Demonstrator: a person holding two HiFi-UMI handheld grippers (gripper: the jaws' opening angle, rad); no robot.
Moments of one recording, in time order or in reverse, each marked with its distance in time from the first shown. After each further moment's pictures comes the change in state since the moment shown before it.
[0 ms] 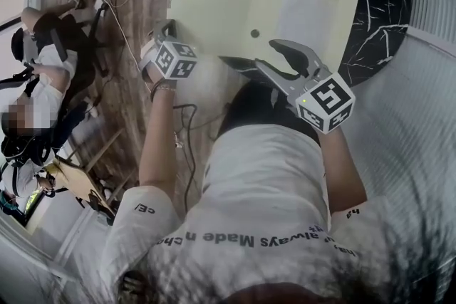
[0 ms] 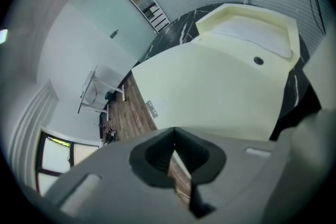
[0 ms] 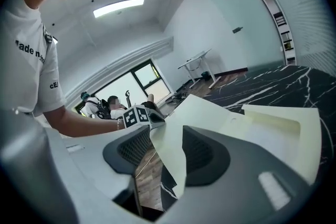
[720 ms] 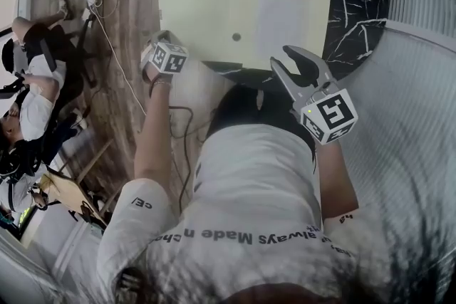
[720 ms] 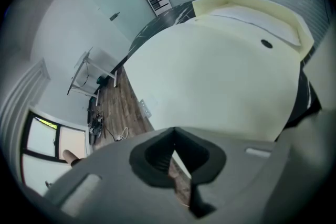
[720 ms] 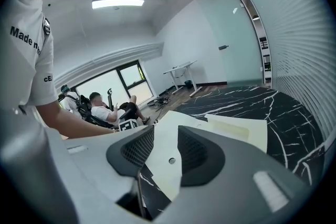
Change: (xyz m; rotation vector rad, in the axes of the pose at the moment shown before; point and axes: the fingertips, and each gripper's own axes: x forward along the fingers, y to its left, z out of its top) left arm 0.056 -0.056 -0.030 -0.128 0.069 -0.100; right arm -0.080 -0.025 0.006 -0.077 -0.055 -0.228
